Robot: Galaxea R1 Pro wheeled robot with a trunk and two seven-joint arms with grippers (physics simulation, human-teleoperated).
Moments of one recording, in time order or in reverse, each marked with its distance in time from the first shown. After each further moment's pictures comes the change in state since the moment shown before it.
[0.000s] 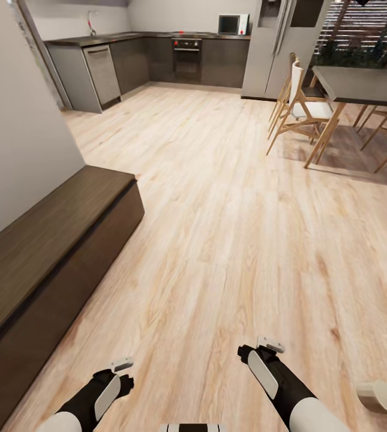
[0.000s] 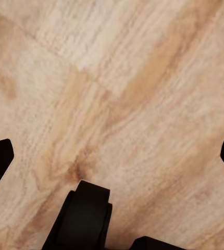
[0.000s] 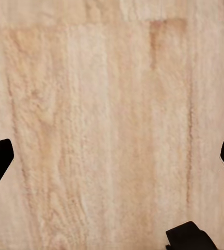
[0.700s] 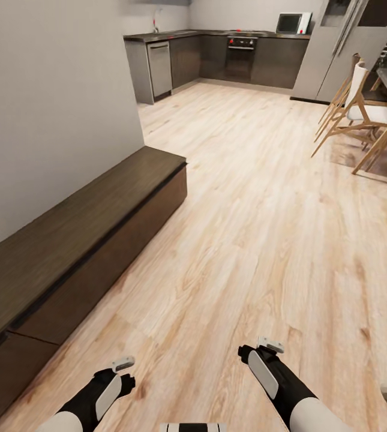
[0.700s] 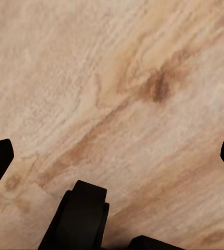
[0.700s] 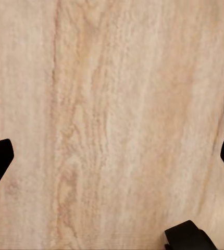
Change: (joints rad) left arm 0.000 -0.005 0.000 -0.005 0.000 0.001 0.000; right arm 0.000 -0.001 0.000 0.000 0.000 0.001 -0.001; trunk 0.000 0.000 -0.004
